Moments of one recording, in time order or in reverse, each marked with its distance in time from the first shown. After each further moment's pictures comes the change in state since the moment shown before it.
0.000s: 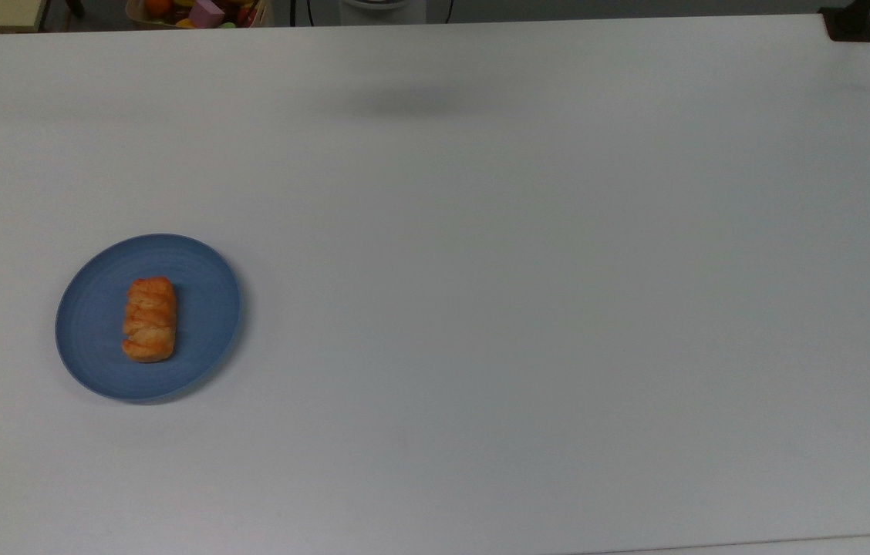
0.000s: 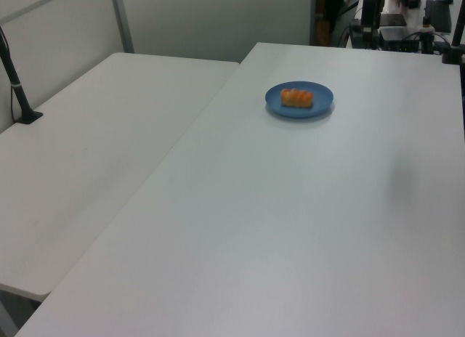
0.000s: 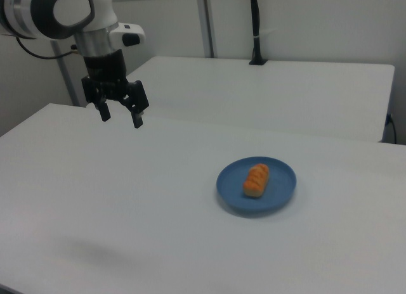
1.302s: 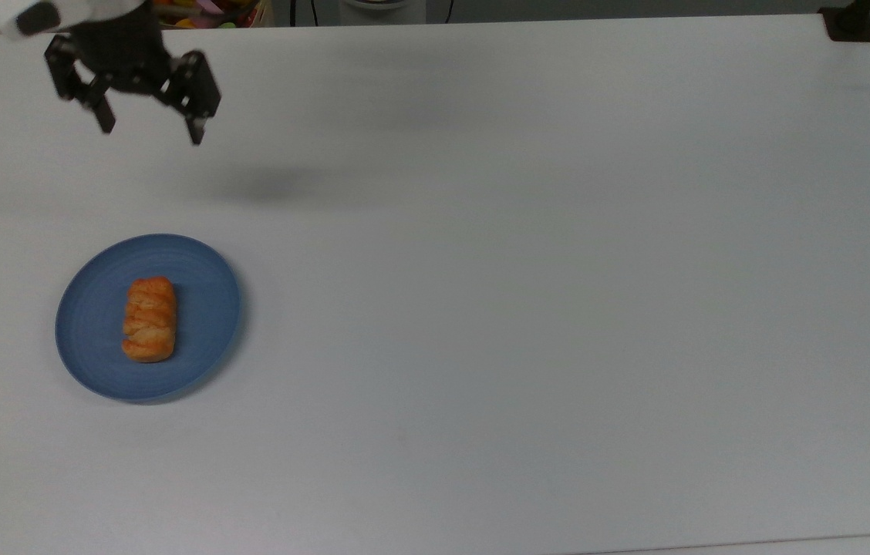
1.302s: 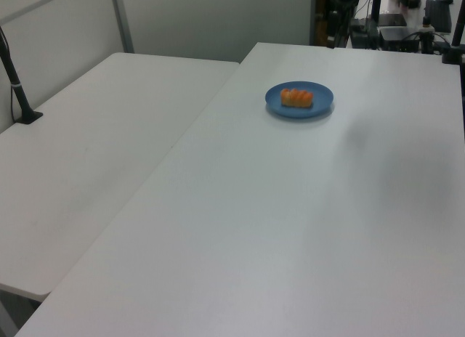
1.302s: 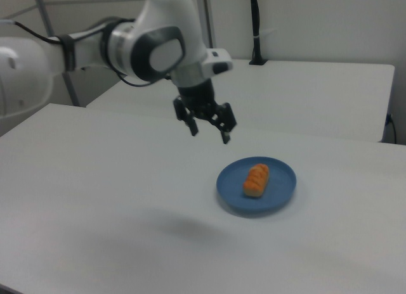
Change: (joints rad) arm -0.213 0.324 -0.010 0.155 0.041 0.315 -0.125
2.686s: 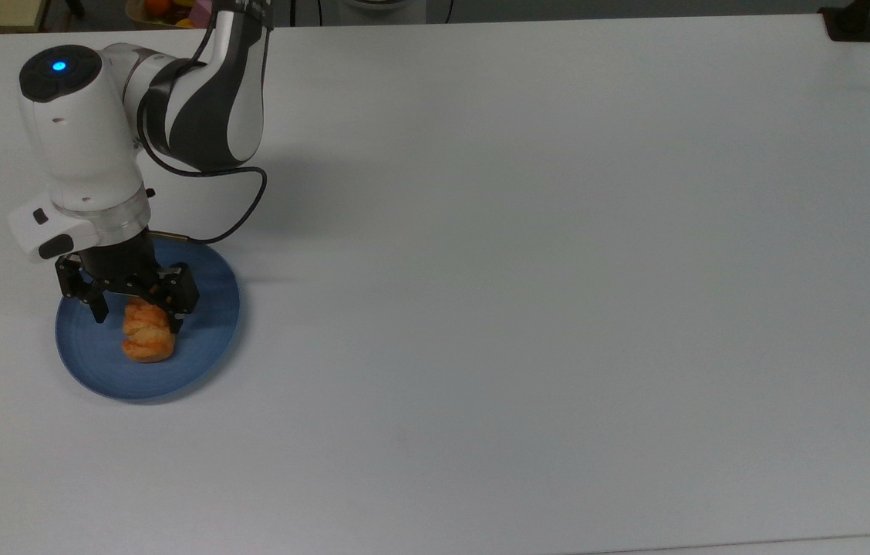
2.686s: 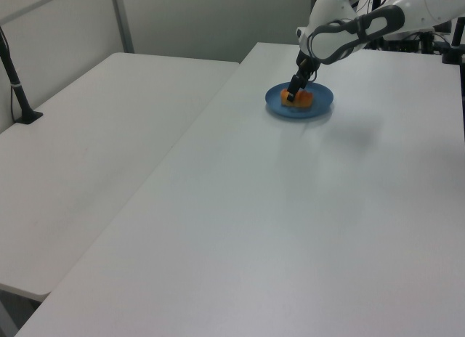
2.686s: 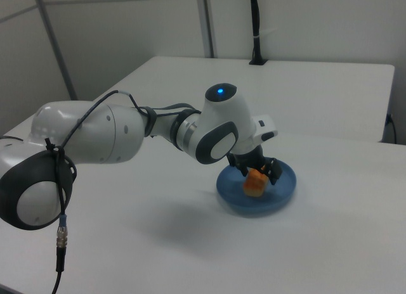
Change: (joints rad) arm -0.086 0.471 0.042 0.133 0.119 0.535 -0.098
